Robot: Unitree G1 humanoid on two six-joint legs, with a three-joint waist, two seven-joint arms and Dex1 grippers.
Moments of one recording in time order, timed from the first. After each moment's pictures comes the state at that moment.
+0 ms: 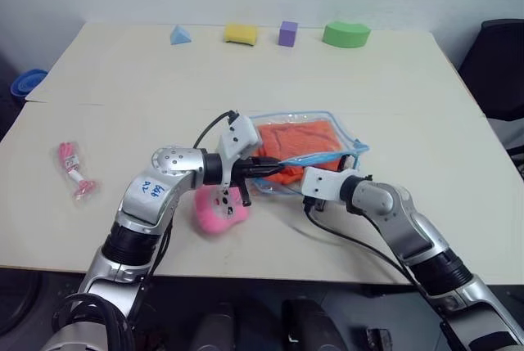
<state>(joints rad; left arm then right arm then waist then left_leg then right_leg) -0.65 0.44 -0.18 -0.18 -0.31 0.70 -0.85 -0.46 -0.58 0.37 -0.03 -0.37 0.15 0.61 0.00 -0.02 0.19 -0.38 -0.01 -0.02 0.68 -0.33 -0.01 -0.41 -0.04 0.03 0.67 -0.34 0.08</state>
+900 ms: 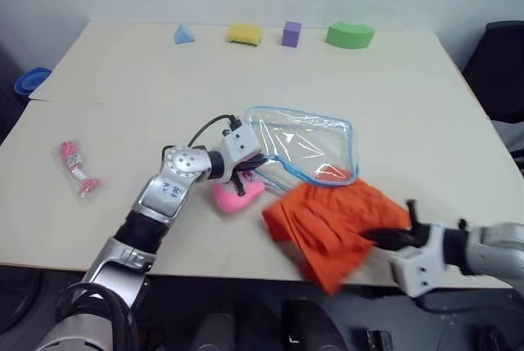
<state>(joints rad) -0.67 0.49 -0.29 0.11 -0.05 0.34 -0.77 0.28 -1.15 -0.18 -0.16 -0.15 -0.65 0.82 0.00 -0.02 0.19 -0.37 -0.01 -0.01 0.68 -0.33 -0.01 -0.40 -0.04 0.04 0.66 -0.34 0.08</state>
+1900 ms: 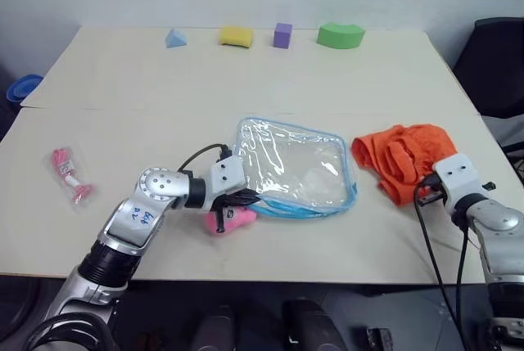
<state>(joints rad) -0.50 0.59 -0.24 -0.19 -0.17 0.54 -0.95 -0.12 -0.71 -0.27 0.03 -0.01 0.37 0.53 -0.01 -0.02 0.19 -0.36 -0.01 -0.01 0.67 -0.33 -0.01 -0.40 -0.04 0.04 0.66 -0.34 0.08</state>
